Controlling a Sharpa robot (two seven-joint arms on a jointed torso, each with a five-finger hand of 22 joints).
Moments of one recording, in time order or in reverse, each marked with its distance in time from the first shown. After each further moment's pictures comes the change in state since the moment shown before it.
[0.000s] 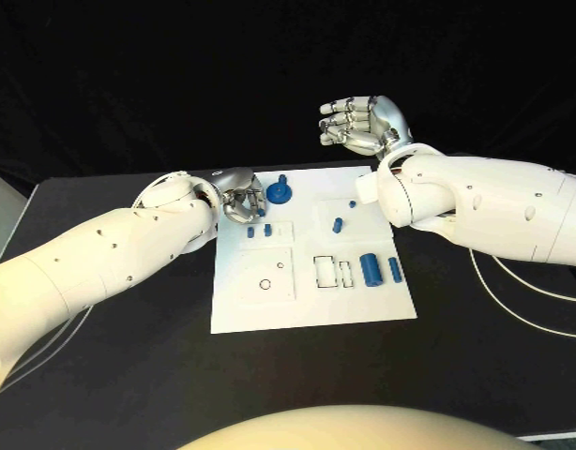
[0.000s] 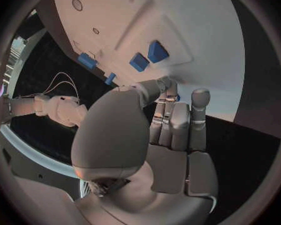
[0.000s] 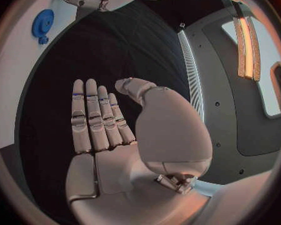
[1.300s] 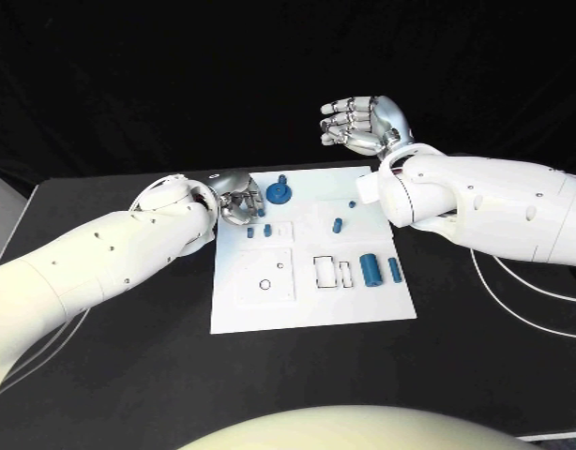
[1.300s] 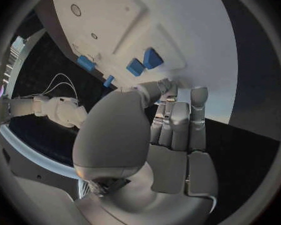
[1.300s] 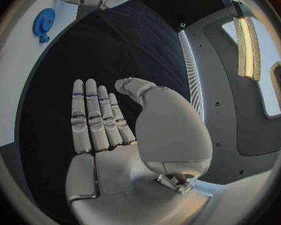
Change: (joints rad) left arm -0.006 -0.012 -0.003 0.000 0.000 0.001 -0.005; left_hand -0.007 -0.007 -0.005 0.000 0.000 -0.107 0.015 -0.089 -0.031 -0.017 0.009 -0.046 0.017 -0.023 0.005 -0.009 -0.025 0.000 -0.038 0.002 -0.031 -0.055; right arm 0.000 -0.003 0.000 -0.002 0.000 0.001 0.000; right_hand 0.000 0.000 0.000 -0.006 0.000 0.000 0.000 0.000 0.000 0.000 0.000 0.000 0.000 0.003 0.003 -0.004 -0.002 0.000 0.000 0.000 0.000 -0.004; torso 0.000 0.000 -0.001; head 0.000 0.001
